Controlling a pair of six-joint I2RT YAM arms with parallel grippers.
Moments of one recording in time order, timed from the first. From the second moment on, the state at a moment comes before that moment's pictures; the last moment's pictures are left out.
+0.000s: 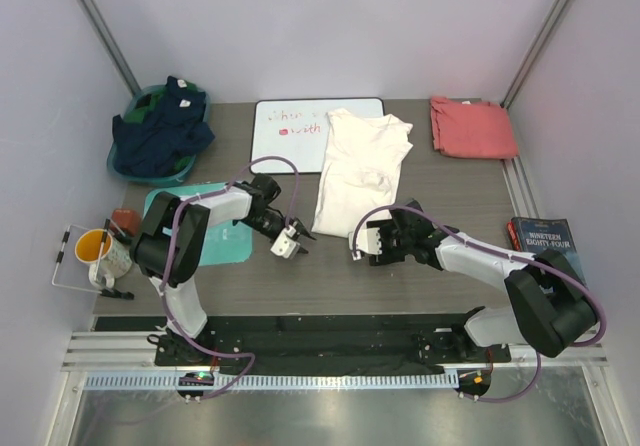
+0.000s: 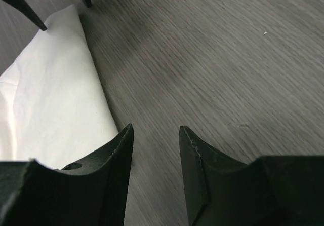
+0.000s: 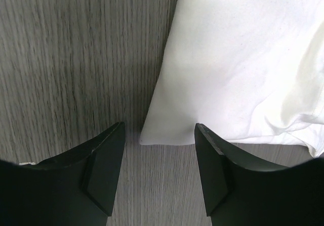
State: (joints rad) left arm -0.41 1.82 1.02 -0.66 1.06 2.02; right arm 0.55 1.34 0.56 -0.12 -0.22 -1.15
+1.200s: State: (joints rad) left arm -0.42 1.93 0.90 0.08 1.01 2.04; right arm 0.55 1.34 0.56 -0.11 -0.18 -1.15
